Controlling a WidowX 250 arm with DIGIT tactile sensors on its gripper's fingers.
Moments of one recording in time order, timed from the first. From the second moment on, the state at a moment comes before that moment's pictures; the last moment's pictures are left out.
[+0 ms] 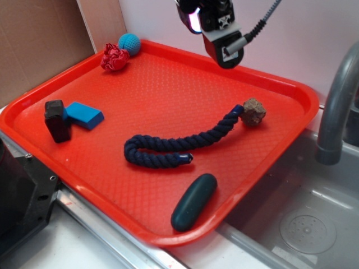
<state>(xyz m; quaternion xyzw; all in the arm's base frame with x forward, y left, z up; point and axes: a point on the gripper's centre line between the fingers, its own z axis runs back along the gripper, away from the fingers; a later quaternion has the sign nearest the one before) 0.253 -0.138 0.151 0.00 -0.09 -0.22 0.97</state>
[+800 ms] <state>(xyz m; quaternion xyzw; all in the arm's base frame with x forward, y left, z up) 0.303 -0.158 0.052 0.02 -0.03 -0.16 0.99</state>
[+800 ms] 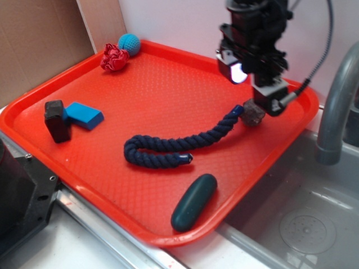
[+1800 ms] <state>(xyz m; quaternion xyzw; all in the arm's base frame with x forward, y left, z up) 0.281 -0.138 0.032 0.04 0.06 -0.12 0.99</state>
